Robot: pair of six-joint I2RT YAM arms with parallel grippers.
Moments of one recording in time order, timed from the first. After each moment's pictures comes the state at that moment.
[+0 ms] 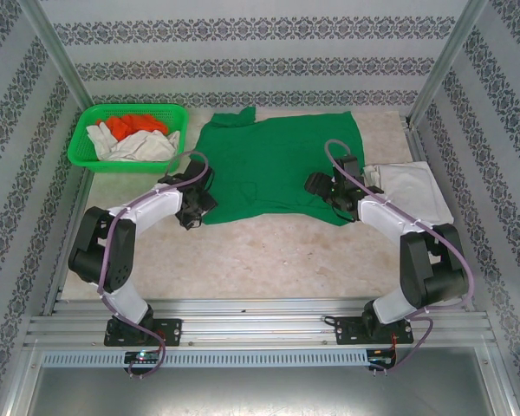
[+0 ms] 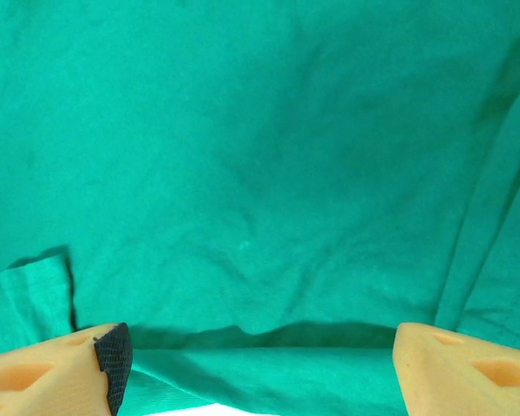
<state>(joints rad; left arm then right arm) -0.35 1.69 1.12 -0.65 -0.09 -1.09 0.24 1.53 0.90 -0.21 -0.08 0.70</state>
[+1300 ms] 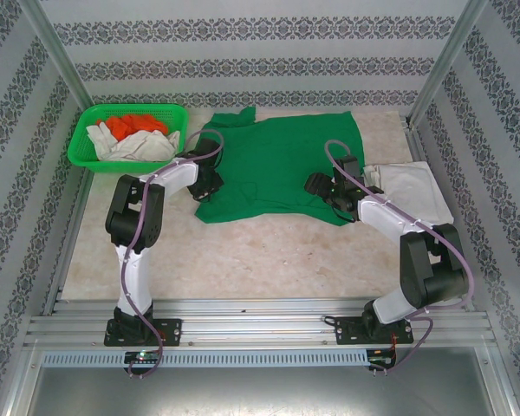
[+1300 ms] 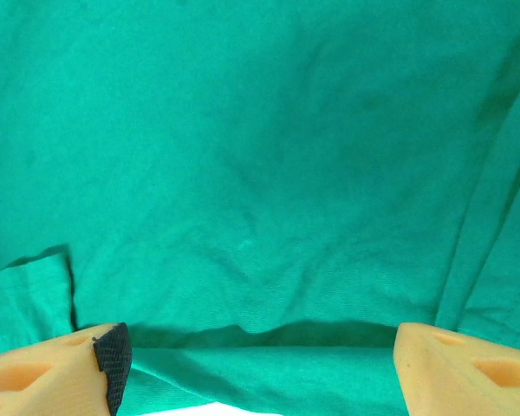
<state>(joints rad) -0.29 2.10 1.51 -0.65 -0.08 -0.86 0.24 1.53 0.90 -0.21 -0.08 0.70</state>
